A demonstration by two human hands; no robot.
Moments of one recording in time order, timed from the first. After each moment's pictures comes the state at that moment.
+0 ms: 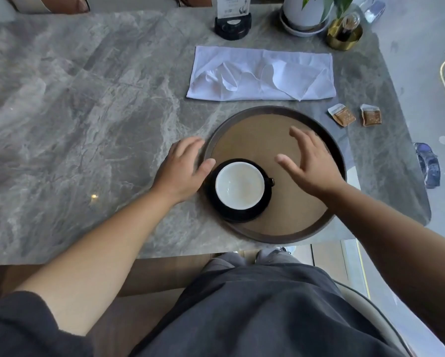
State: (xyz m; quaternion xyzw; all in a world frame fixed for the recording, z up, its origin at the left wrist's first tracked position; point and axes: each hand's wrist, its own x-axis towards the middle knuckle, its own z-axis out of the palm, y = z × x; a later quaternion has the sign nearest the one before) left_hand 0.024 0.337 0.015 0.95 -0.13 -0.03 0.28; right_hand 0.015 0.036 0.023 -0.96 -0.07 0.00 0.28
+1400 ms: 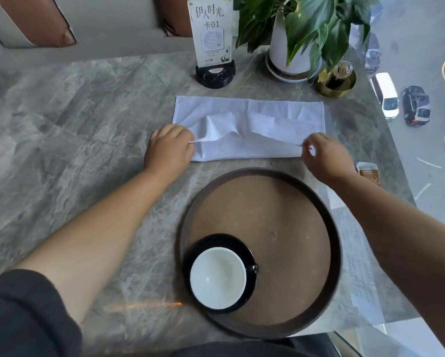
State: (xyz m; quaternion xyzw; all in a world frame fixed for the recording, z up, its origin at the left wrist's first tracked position) left_hand 0.237 0.294 0.019 0.98 -0.16 0.09 0.11; right_hand 0.208 -0.057 -0.004 -0.98 -0.01 -0.02 0.20
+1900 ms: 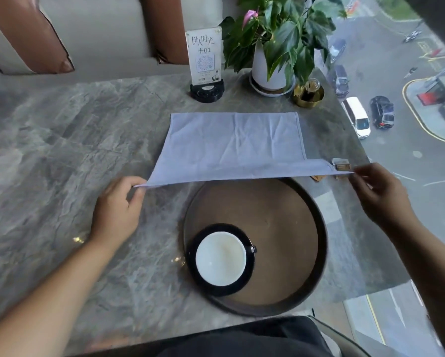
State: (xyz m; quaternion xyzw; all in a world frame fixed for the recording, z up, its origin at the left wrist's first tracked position) left_hand 0.099 0.379 0.058 0.94 -0.06 0.12 0.31; right_hand 0.056 -0.101 0.069 -0.92 0.12 -0.10 0.36
